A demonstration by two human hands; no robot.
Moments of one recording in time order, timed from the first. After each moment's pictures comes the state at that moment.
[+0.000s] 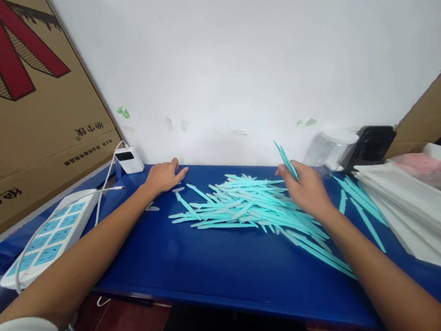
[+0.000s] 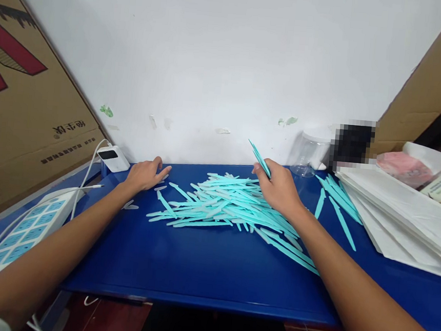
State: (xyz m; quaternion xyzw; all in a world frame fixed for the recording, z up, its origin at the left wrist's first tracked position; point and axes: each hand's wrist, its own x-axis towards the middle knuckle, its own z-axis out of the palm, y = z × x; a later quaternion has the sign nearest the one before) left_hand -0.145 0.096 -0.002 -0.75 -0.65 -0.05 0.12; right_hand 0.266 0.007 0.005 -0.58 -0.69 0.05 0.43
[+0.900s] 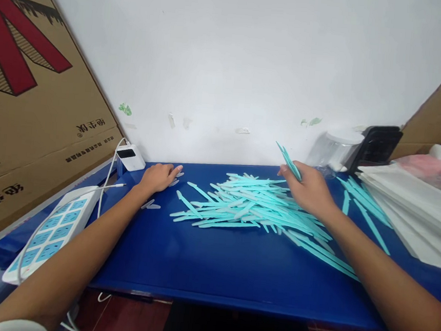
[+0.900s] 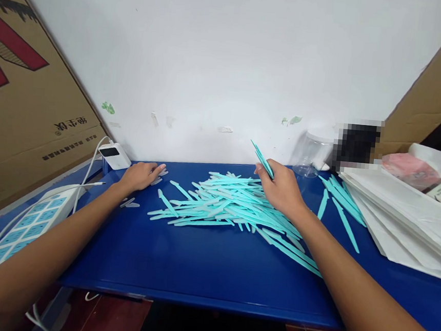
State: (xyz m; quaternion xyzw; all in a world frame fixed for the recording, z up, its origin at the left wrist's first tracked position) left_hand -0.172 0.098 -0.010 -0.75 -0.66 -0.03 0.07; right_hand 0.268 0.008 0.003 -0.59 -0.69 0.06 0.42
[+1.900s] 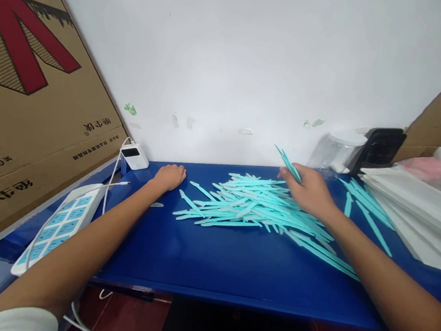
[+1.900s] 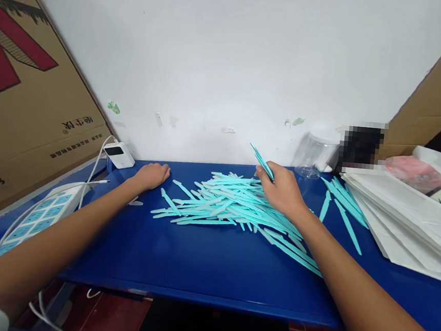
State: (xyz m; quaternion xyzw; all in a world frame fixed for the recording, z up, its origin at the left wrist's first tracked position) left_hand -0.147 0.108 -0.020 -0.77 -0.62 0.09 0.13; right_hand 0.265 0.008 0.001 -0.58 -0.70 0.06 0.40
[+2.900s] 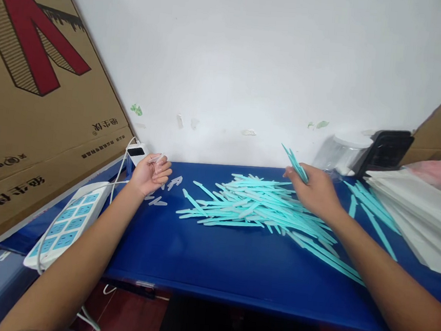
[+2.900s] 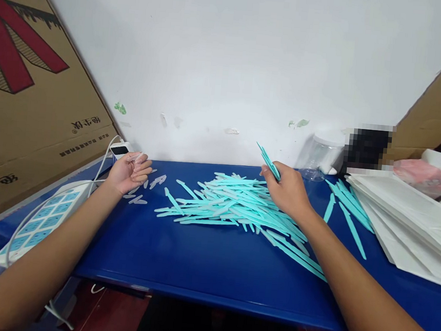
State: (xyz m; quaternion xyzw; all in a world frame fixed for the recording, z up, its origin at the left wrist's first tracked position) left_hand -0.185 0.051 0.027 -0.45 -0.40 -0.50 -0.62; right_hand 0.267 0.006 0.006 -0.59 -0.70 0.05 0.41
